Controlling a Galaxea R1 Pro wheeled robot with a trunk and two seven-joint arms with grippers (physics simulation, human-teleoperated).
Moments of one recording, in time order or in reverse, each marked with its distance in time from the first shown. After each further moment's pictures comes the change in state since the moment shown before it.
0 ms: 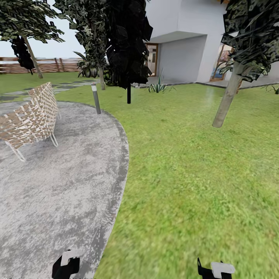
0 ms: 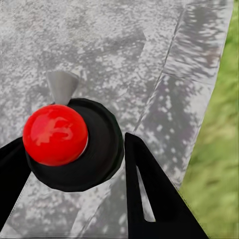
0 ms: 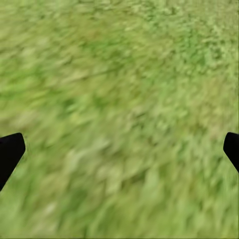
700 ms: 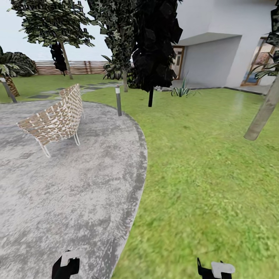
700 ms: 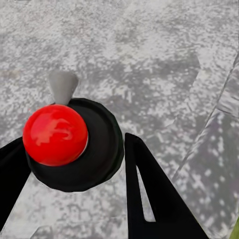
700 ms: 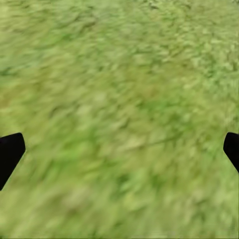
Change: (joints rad) left arm 0.002 0.000 0.001 0.004 0.003 -0.003 -0.001; right arm 0.000 0.000 0.000 0.000 0.000 -0.001 0.002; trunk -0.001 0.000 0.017
